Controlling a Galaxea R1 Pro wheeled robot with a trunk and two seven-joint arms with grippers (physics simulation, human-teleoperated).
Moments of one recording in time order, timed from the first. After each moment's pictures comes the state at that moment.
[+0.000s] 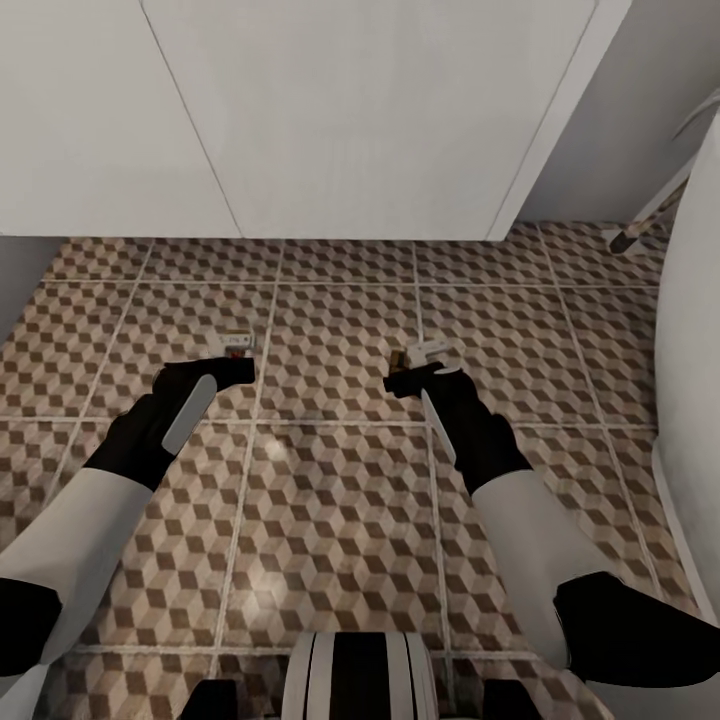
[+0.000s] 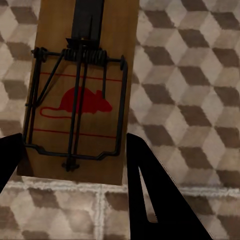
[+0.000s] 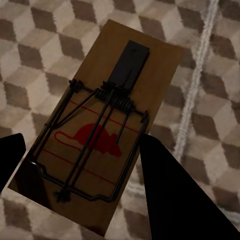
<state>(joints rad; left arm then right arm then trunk) -1.07 0.18 -0.31 -1.04 0.48 0.70 0.26 -1.07 0.17 0.15 -0.91 0.14 0.67 0.03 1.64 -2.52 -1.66</state>
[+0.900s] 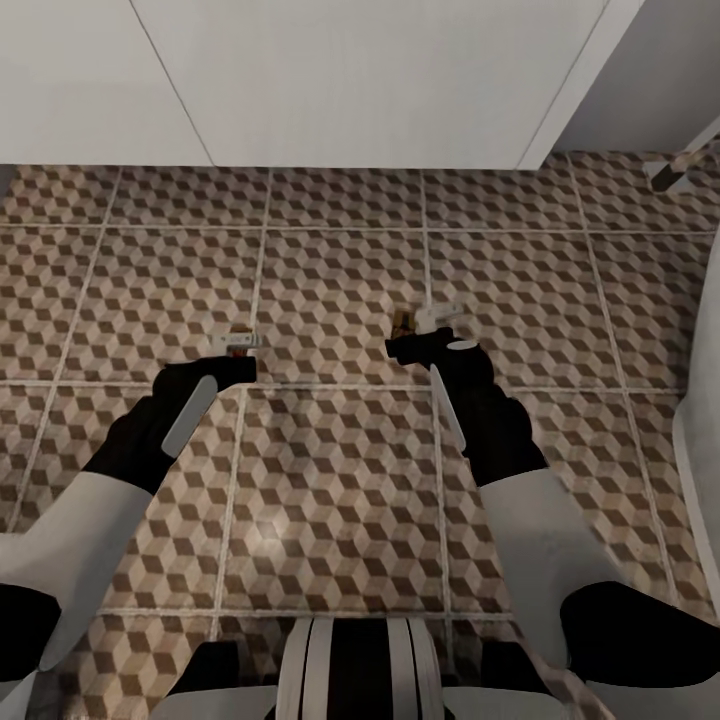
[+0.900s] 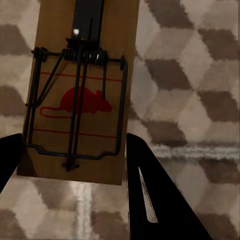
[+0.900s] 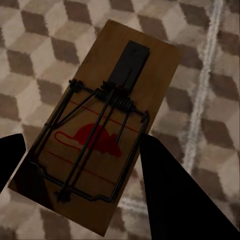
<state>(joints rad) -1.06 0.18 -0.31 -1.08 0.48 0.70 0.26 -1.07 0.17 0.16 -1.14 0.14 0.71 0.03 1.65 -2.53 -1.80</state>
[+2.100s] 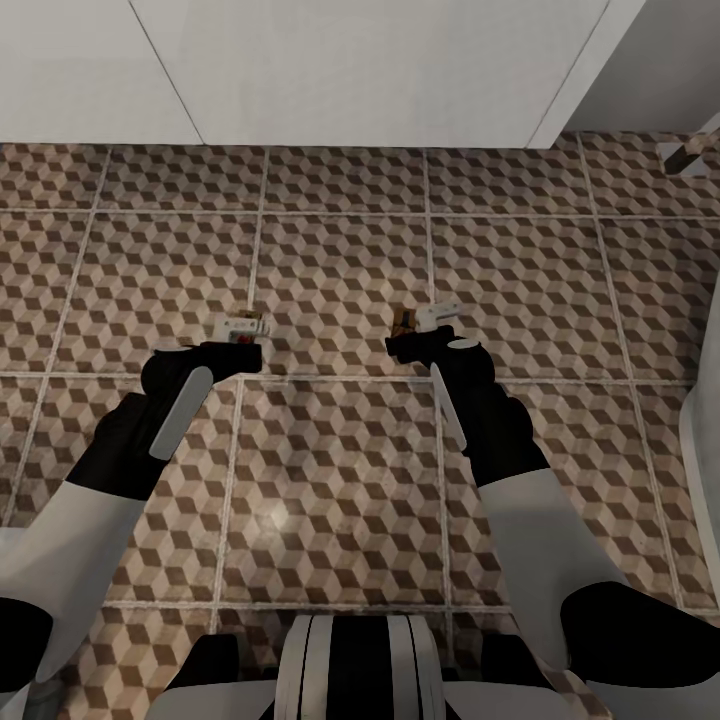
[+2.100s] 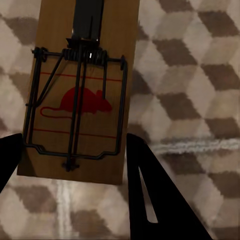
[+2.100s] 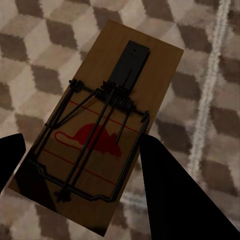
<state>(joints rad) -1.03 0.18 -0.31 -1.31 0.48 0.84 0.26 -1.07 0.17 0.16 -1.15 0.14 0.71 0.03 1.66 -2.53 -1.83</state>
